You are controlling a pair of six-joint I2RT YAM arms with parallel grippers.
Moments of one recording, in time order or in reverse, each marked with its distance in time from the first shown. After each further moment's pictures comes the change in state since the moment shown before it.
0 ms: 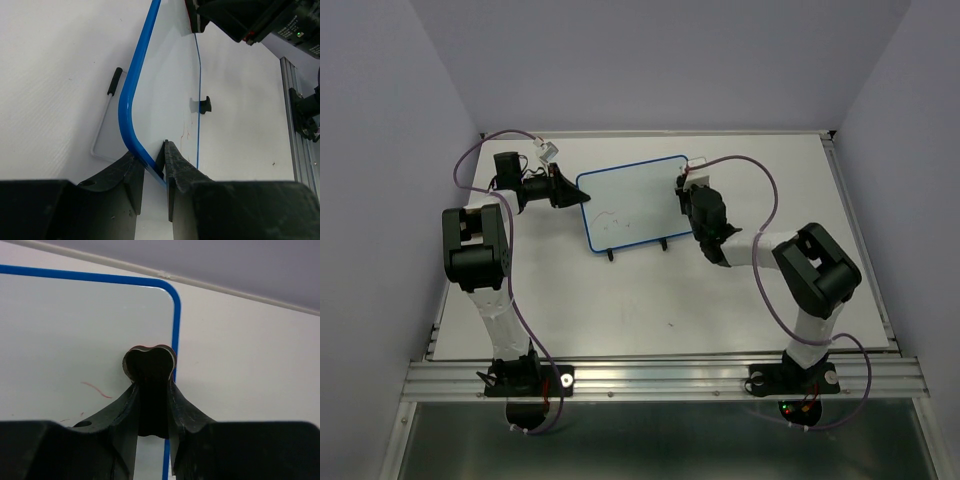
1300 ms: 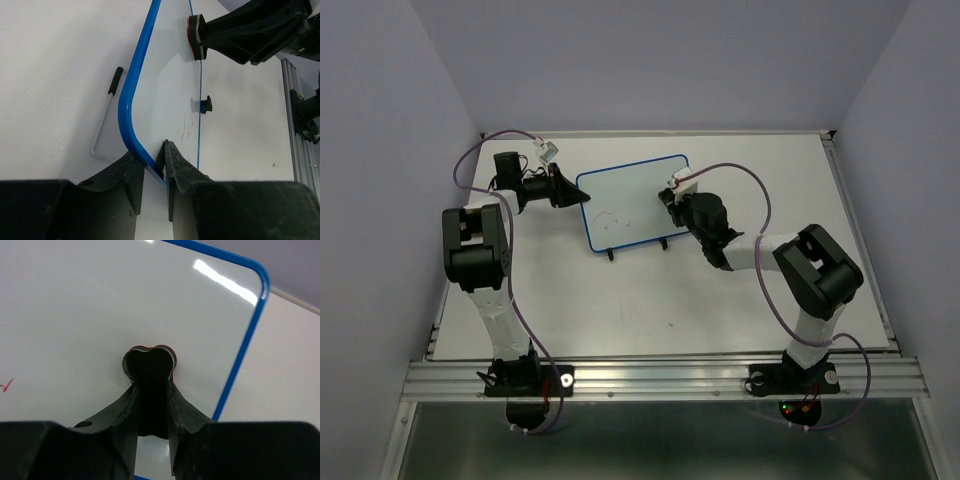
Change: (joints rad) left arm 0.000 0.000 0.000 0.000 -0.010 -0.008; right arm -0.014 -0.013 -0.050 -0.026 -0.314 -0.052
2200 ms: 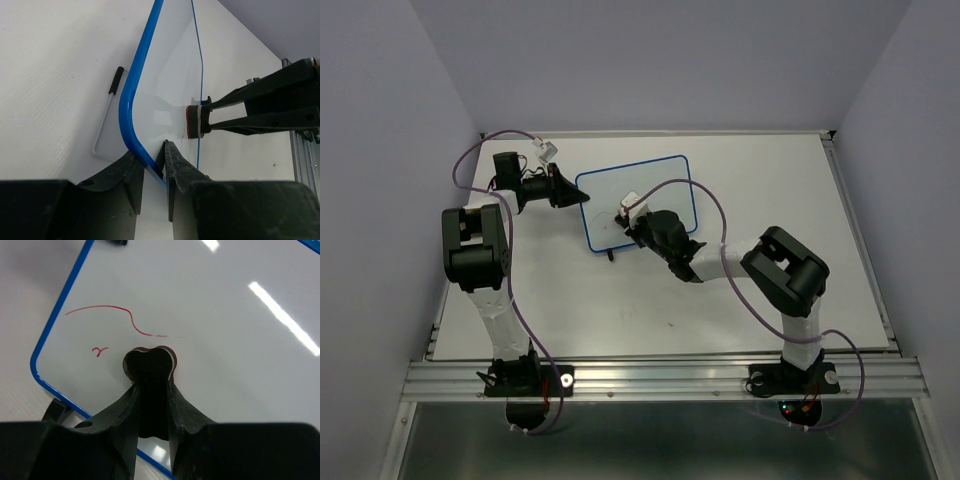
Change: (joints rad) left arm 0.000 0.000 0.000 0.000 0.002 0.000; right arm 0.214 0.125 0.121 -0.031 -0.049 -0.083
